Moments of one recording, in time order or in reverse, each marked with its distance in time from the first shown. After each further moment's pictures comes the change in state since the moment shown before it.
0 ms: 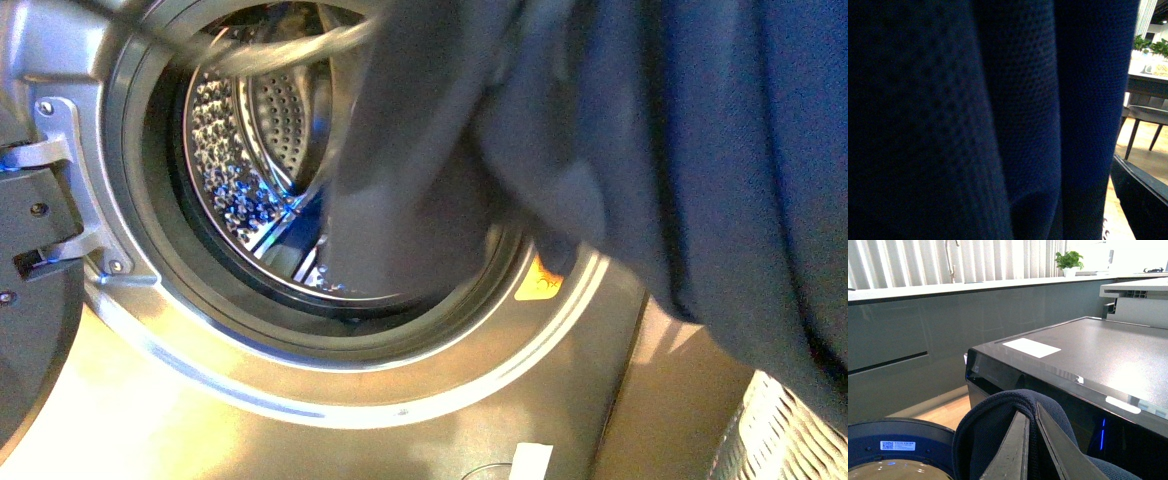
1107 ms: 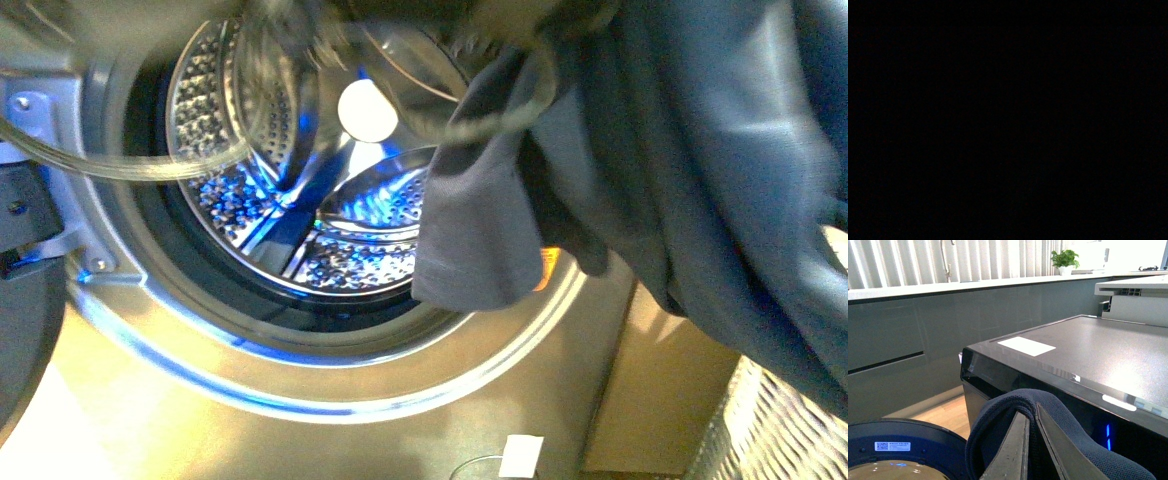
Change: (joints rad) left arm -0.120 0.207 0.205 -0.320 -0.588 0.036; right arm -0.002 0.000 0.000 0.000 0.009 0.000
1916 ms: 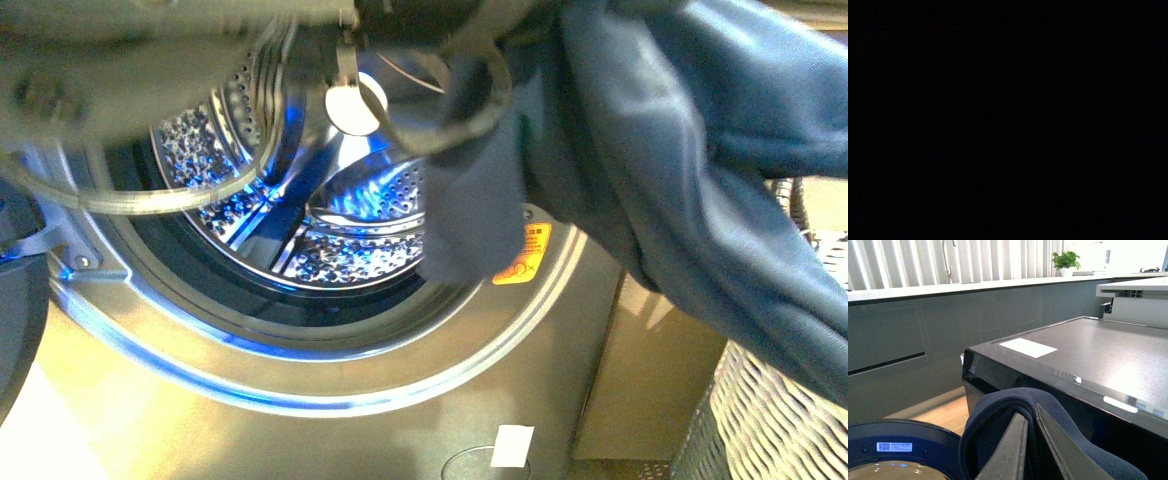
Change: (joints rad) left arm -0.002 -0.031 -0.066 0.093 -0.187 0.069; right arm 0.000 0.000 0.000 0.000 -0.003 0.000
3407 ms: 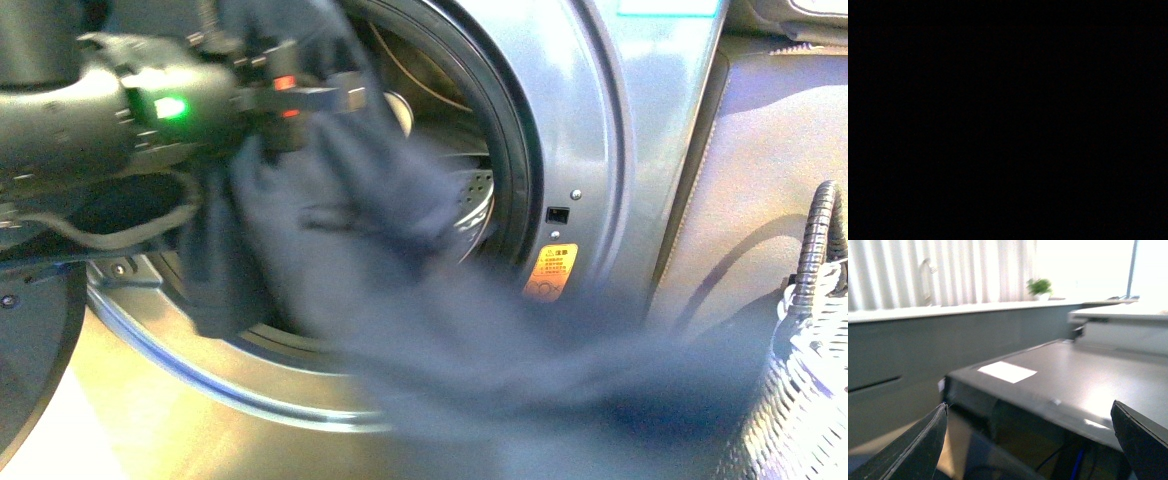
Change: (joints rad) left arm 0.463 -0.012 -0.213 0.134 0.121 0.215; right arm 0.020 -0.023 -0.070 0.169 0.187 -0.022
